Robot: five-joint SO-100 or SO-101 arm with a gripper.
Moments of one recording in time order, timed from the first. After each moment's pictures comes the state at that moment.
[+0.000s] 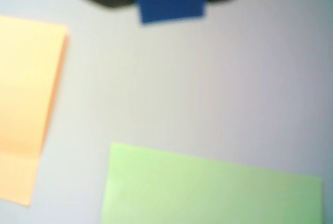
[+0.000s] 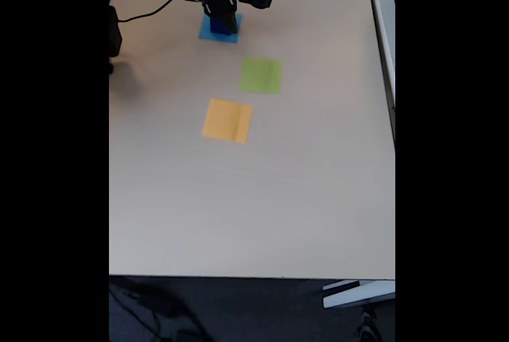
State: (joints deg) arm 8.9 96.8 86.8 74.7 74.0
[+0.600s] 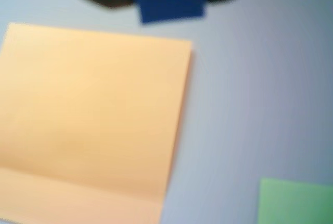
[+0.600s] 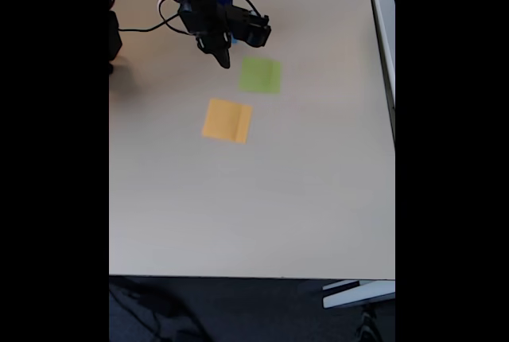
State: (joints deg) arm 20.1 90.9 86.9 71.5 64.8
